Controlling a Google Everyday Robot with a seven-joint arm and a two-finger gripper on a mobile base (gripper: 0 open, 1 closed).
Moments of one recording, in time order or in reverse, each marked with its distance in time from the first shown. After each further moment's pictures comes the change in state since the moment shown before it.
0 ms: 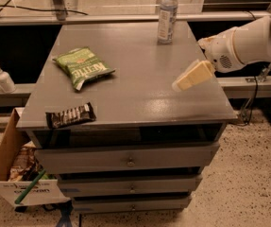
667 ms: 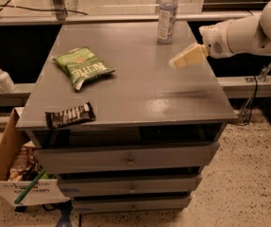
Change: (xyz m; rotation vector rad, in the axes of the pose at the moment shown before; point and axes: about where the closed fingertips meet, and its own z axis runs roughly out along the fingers) arm -0.008 -0.087 0.036 0.094 -0.150 0.093
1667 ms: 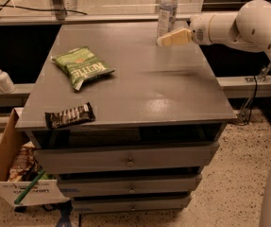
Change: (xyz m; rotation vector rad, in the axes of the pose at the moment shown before) arm -0.037 -0.070 0.071 0.057 -0.193 0.115
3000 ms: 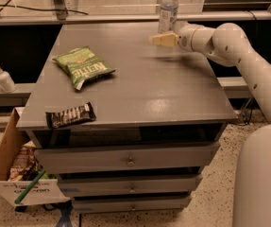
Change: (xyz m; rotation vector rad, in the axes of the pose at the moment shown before) arm 0.024 -0.043 0.070 0.121 -0.129 0.117
